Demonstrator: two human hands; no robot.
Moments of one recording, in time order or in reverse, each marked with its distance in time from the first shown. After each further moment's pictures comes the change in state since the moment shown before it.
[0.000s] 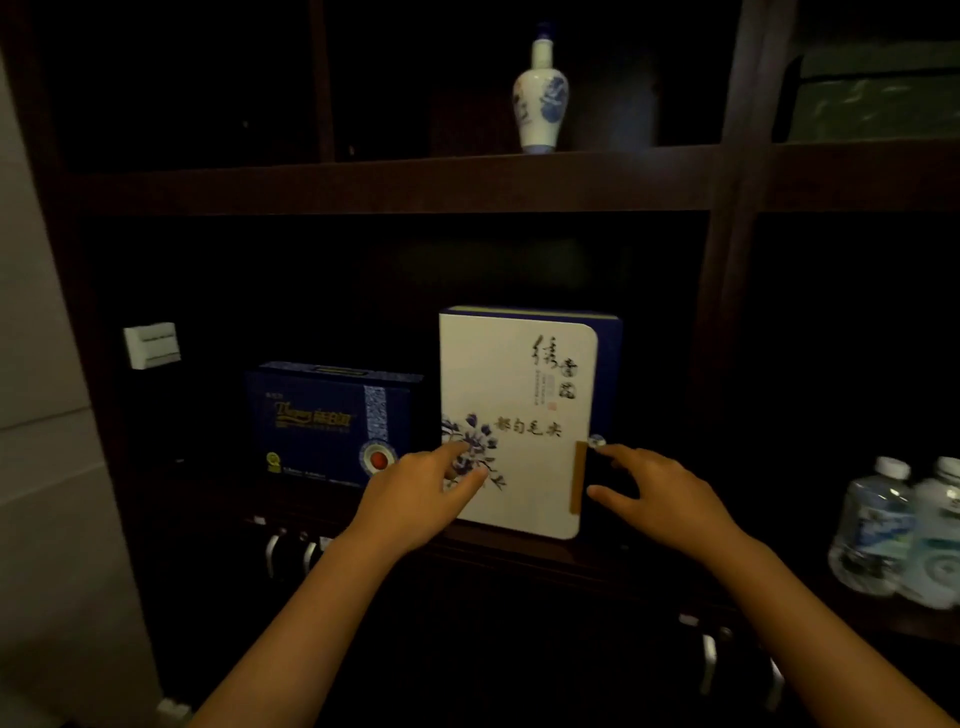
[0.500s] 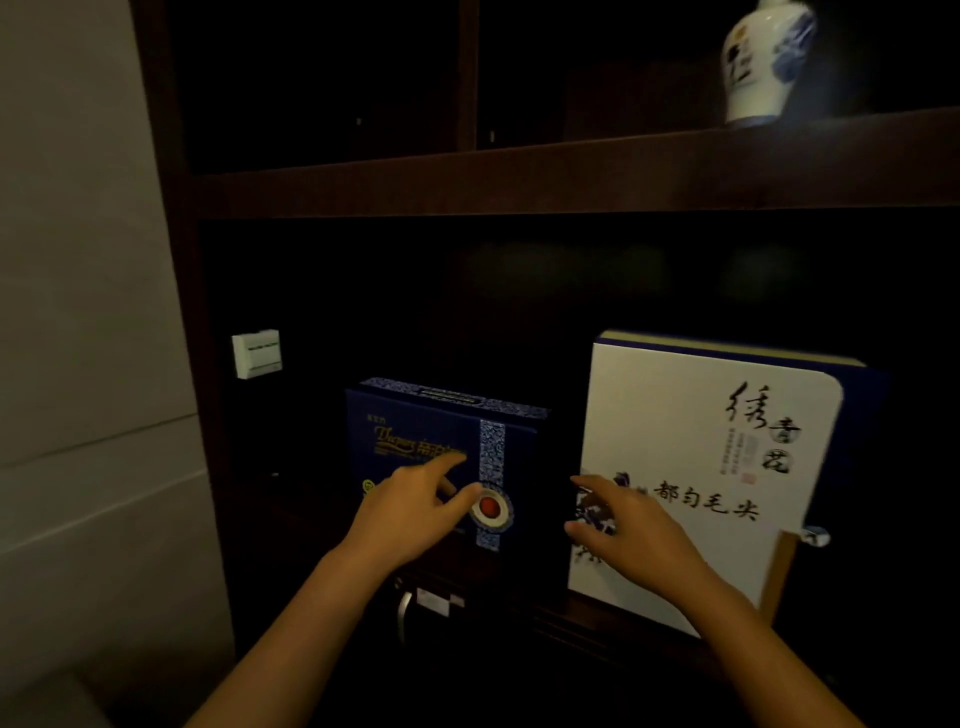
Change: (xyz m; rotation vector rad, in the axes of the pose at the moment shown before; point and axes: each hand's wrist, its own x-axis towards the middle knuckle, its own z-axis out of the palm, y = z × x) left_hand 0.065 -0.187 -0.037 0.008 0.089 -0.140; right_hand 0.144 -0.119 0.133 0.314 -0.168 -0.125
